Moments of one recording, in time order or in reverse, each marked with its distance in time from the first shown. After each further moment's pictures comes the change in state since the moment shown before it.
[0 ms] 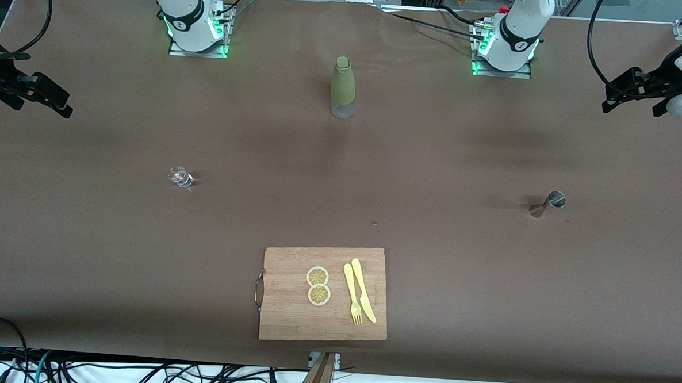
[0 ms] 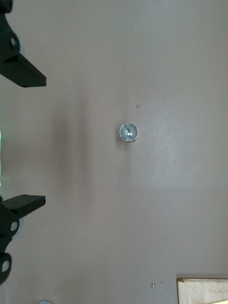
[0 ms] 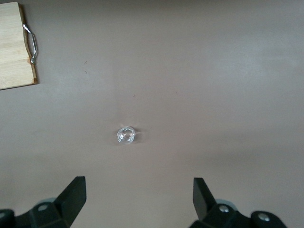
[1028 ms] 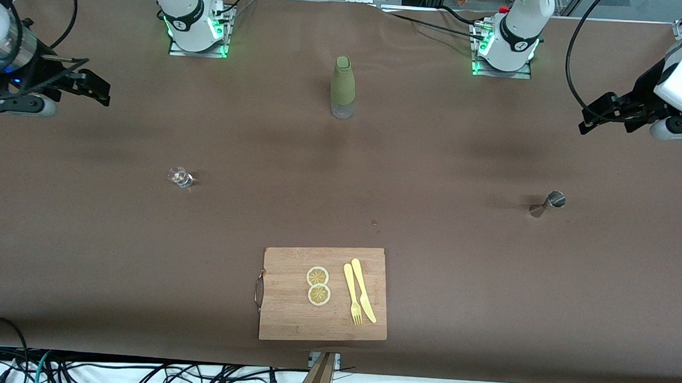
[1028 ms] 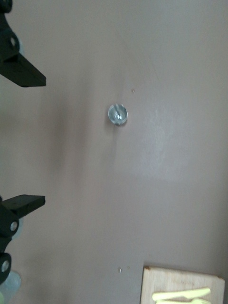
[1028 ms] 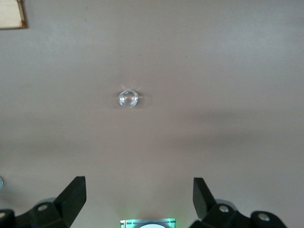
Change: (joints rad) left arm 0.002 0.030 -0.041 -0.014 -0.028 0.082 -0.194; right arm -0.024 -0.004 0.099 -0.034 -0.030 -0.126 -0.012
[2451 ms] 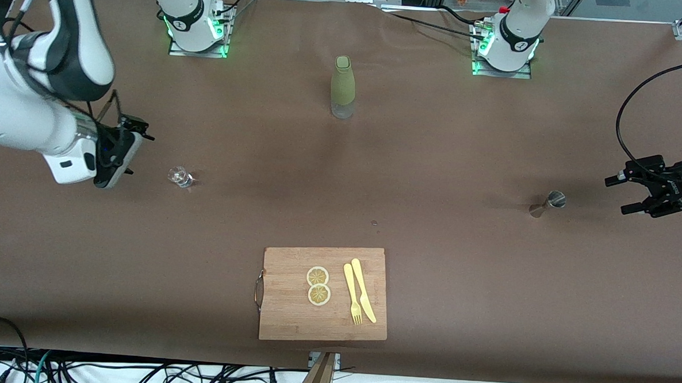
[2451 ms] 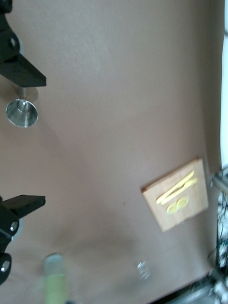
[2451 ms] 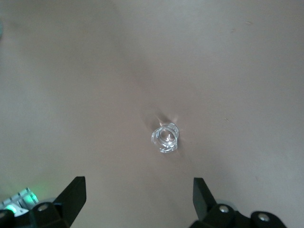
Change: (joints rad) left arm 0.263 0.402 0.114 0.031 -0.588 0.163 1.114; right arm 0.098 0.253 -0.049 -0.074 0.105 0.238 -0.974
